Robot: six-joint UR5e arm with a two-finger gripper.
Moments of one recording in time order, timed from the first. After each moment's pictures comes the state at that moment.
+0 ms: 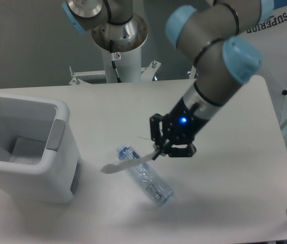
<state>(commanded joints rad) 2.56 -1.85 -1.29 -1.48 0.85 1.22</state>
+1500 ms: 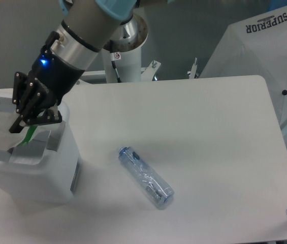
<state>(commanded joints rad) 2.25 -1.73 -1.47 -1.07 0.74 0.99</state>
